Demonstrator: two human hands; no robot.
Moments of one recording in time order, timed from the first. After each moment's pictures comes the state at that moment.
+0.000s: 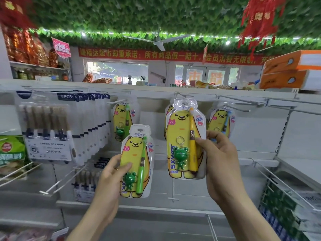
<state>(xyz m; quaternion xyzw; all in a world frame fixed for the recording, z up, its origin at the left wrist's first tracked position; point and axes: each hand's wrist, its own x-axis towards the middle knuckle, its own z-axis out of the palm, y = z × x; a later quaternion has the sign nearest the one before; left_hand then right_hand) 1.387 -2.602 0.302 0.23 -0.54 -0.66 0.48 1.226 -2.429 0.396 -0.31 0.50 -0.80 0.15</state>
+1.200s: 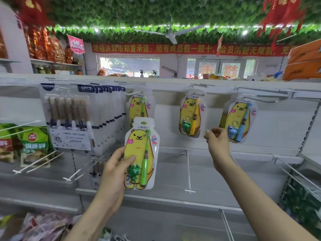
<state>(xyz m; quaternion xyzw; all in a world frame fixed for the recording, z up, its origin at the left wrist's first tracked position) 1.416 -2.618 0.297 0.24 -0.52 -0.65 0.50 1.115 -2.545 0.335 -0.25 0.66 -0.70 0.06</state>
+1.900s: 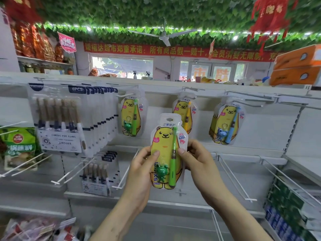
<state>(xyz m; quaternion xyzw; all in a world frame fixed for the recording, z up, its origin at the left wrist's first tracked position) 1.353 -2.566 0.315 0.16 -0.51 -0.71 0.47 1.227 -2.466 0.342 -0.45 0.55 -0.68 0.17</state>
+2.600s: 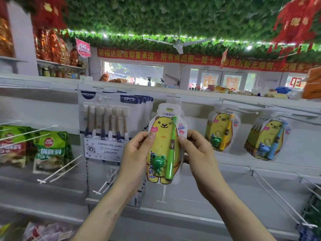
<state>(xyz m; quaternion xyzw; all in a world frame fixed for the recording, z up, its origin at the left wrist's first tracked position) 1.461 -2.680 0.367 0.13 -0.58 -0.60 0.54 1.338 -2.574 0.388 -0.46 0.53 -0.69 0.16</state>
